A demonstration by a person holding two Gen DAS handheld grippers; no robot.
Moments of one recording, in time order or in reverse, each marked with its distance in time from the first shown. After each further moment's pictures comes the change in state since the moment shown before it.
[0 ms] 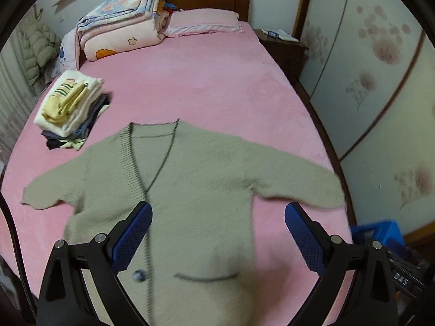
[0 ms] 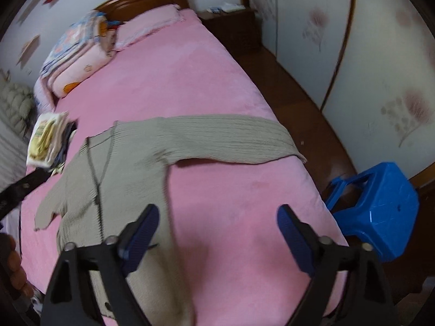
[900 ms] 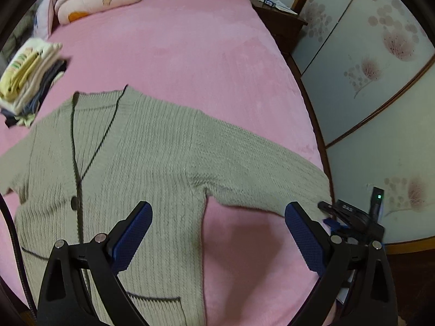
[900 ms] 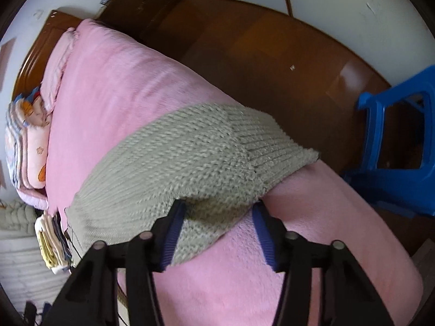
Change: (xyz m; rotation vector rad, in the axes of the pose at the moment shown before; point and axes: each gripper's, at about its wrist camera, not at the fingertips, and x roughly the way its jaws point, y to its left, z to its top) left arm 0.123 -0.057 0.021 -0.075 0.204 -0.123; right arm 0.246 -0.154 0.068 0.537 0.220 0.148
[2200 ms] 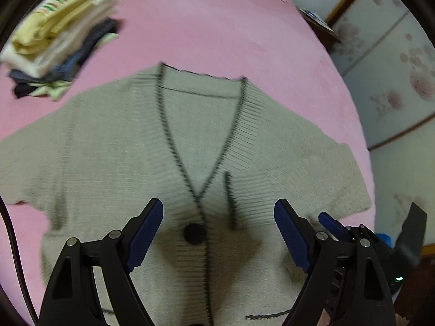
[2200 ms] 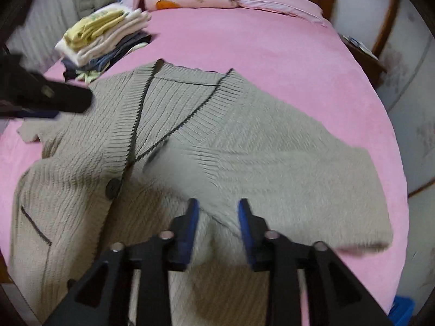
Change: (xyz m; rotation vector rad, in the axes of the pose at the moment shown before) left arm 0.036 0.274 0.021 -0.080 0.037 -0.067; right arm 0.038 0.317 -0.299 -1.169 -0.154 -0.104
